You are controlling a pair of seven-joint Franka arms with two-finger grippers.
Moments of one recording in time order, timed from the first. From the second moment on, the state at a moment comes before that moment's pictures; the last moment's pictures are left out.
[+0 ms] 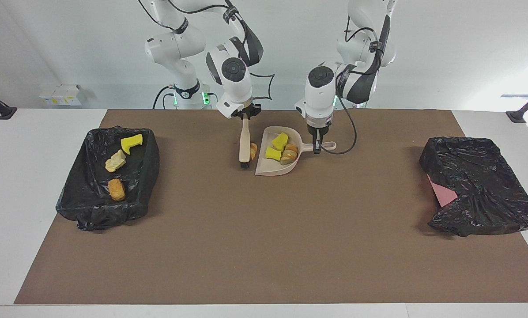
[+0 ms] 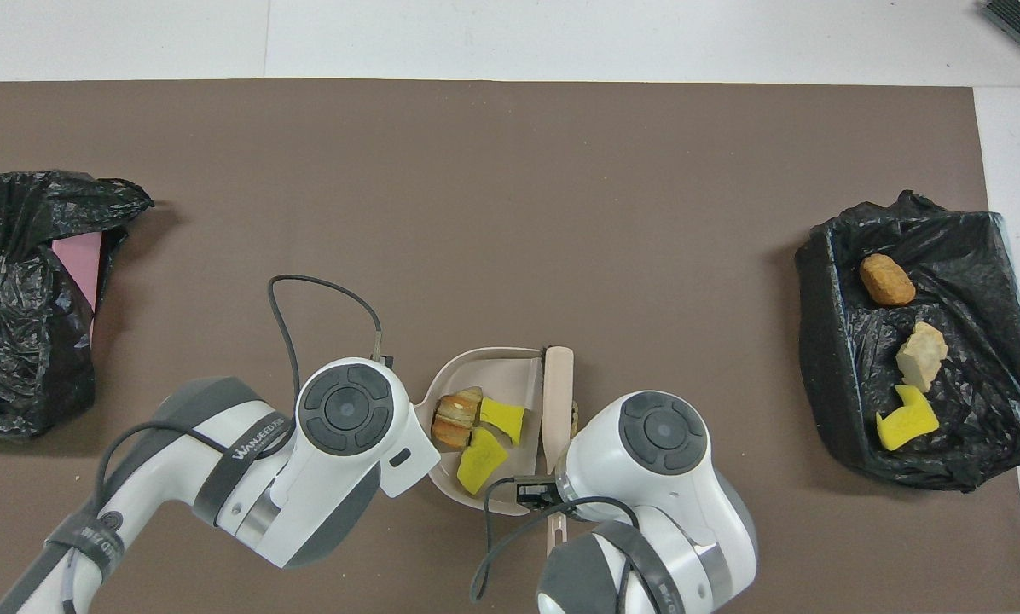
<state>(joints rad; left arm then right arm) -0.60 0.00 -0.02 -2.26 0.12 2.18 1.06 0.44 -0.01 0.21 -2.28 0.38 2.09 0.48</state>
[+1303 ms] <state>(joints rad) -0.54 0.01 -0.01 -2.25 0.12 2.22 0.91 0.32 -0.08 0.20 -2.26 0.23 1.85 0.43</state>
